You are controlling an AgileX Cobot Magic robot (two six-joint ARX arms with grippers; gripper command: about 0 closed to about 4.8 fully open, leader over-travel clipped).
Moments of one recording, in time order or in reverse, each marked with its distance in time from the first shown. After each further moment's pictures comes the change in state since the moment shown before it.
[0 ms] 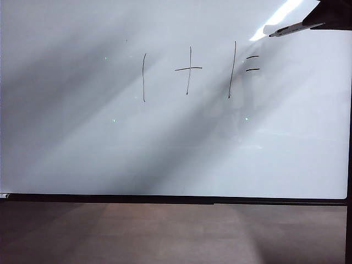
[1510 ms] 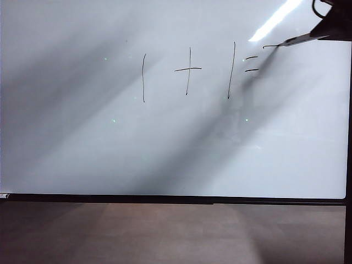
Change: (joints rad) left arm 0.000 0.000 0.000 0.000 0.000 0.000; right arm -0.057 0.095 0.015 0.092 0.029 -0.019
